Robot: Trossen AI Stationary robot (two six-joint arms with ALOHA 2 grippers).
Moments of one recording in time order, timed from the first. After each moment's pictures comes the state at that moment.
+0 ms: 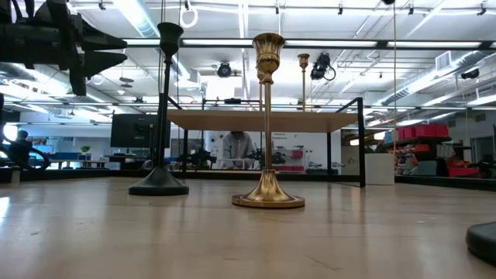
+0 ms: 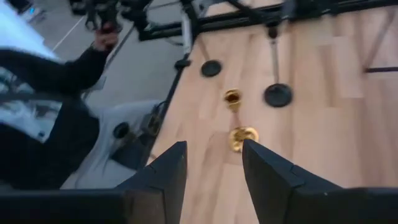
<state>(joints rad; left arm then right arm) -0.32 0.01 0.01 0.28 -0.83 -0.30 -0.01 0.97 1.21 -0.85 -0.45 0.11</state>
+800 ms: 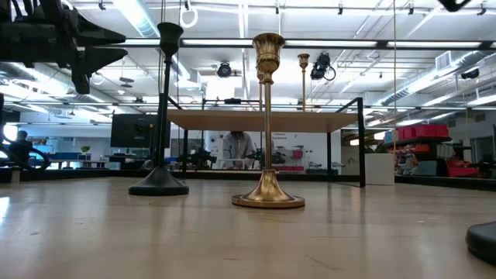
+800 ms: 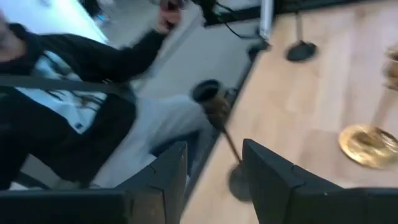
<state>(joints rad) -0.32 0.01 0.01 0.28 -0.74 -0.33 0.64 0.97 0.68 -0.08 -0.08 0.41</state>
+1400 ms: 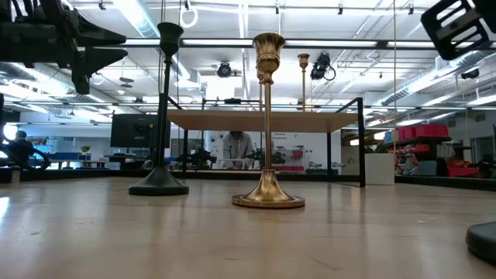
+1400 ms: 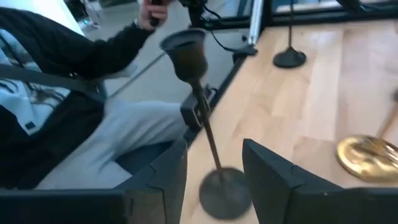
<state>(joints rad) -0.32 0.01 0.01 0.28 -0.74 -0.33 0.73 1.23 0.46 0.45 0.09 0.30</state>
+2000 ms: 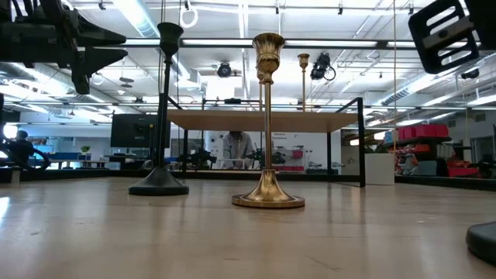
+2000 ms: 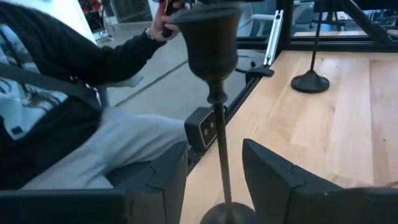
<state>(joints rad) -0.32 0.01 0.01 0.28 -0.74 -0.33 0.73 1.58 0.48 0.89 0.08 0.18</state>
